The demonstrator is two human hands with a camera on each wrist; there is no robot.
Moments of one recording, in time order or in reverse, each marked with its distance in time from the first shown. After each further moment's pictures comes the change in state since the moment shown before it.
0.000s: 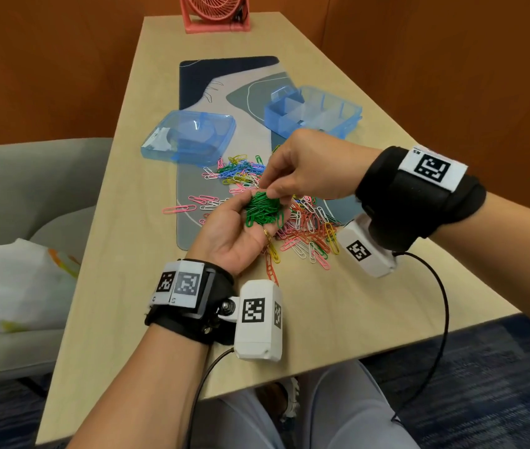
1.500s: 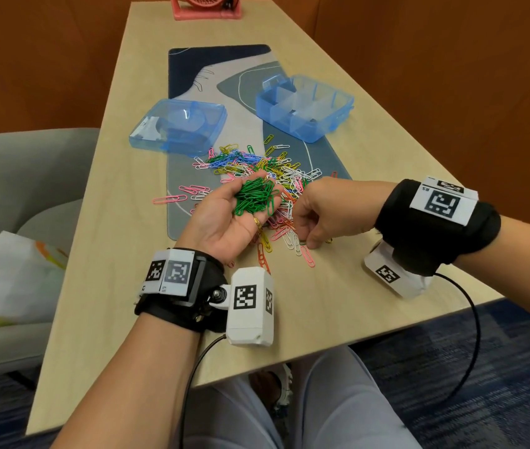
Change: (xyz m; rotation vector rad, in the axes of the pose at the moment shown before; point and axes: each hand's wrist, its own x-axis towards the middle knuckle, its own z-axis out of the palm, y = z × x) left_hand -0.003 0.000 0.003 0.208 0.036 0.064; right_hand -0.037 0.029 0.026 -0.207 -0.336 0.107
